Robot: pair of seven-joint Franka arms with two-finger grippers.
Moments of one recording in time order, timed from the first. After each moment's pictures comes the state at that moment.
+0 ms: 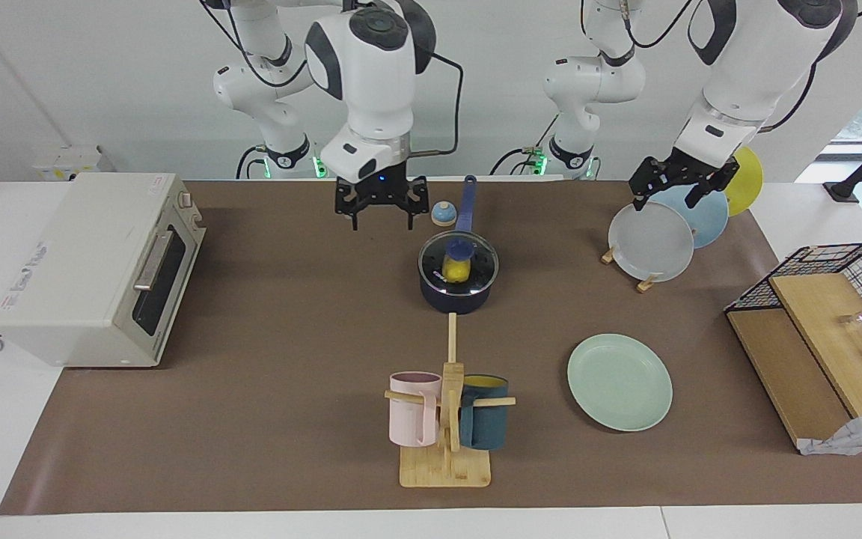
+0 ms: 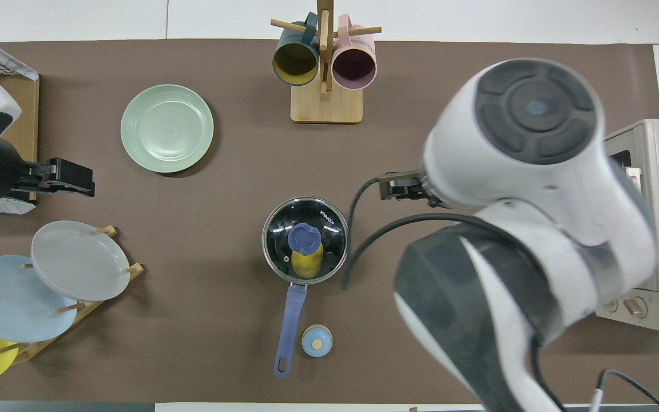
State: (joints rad) left arm -0.11 -0.05 -0.05 -1.66 -0.02 1.57 -0.13; right arm 0.43 0.09 -0.01 -1.53 -0.07 1.60 0.38
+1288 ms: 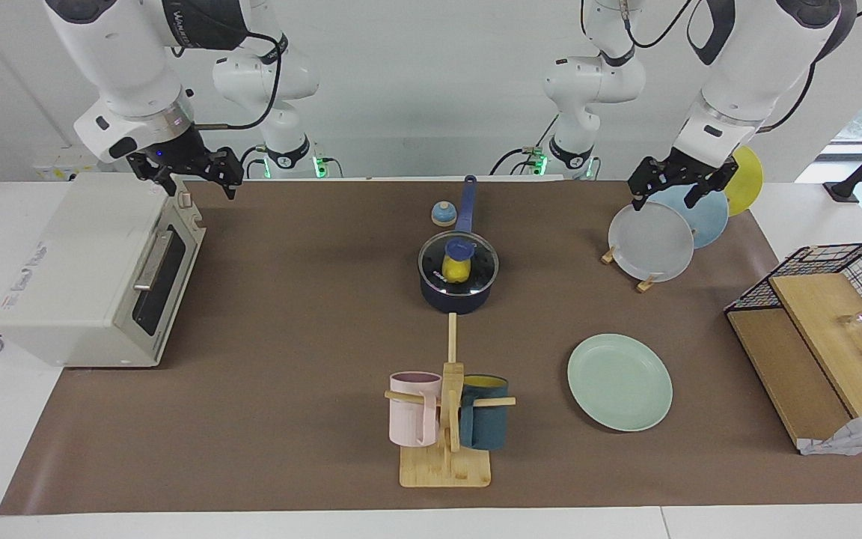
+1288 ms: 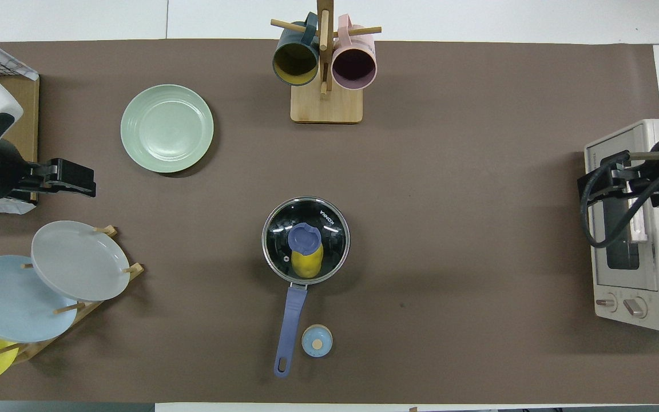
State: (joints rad) left arm -0.11 -0.05 -0.05 -1.66 -0.02 1.57 -0.13; right arm 0.06 0.01 -0.01 -1.55 -0.06 1.40 0.09
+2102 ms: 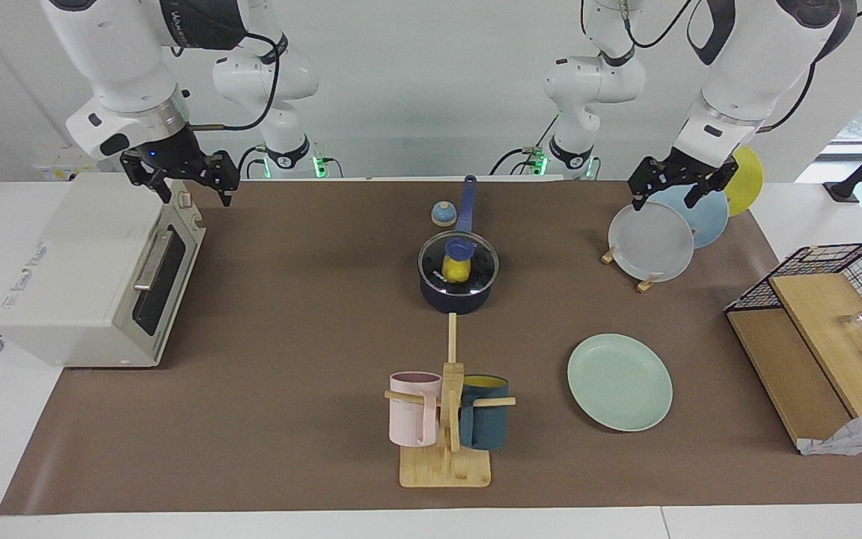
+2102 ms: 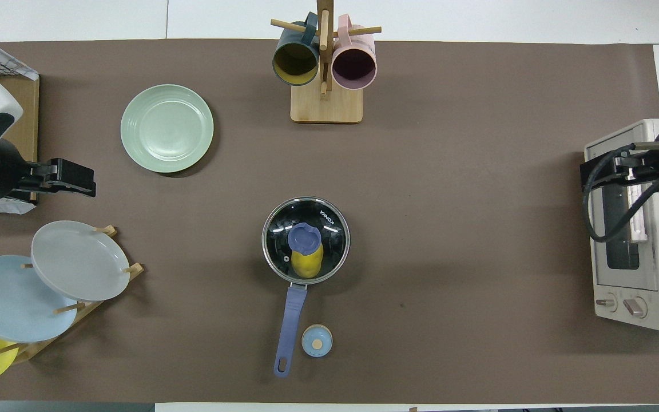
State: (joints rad) left arm -0.11 -0.05 -0.05 -1.66 -0.02 1.57 -0.13; right arm 0.06 0.01 -0.01 -1.55 -0.06 1.48 0.09
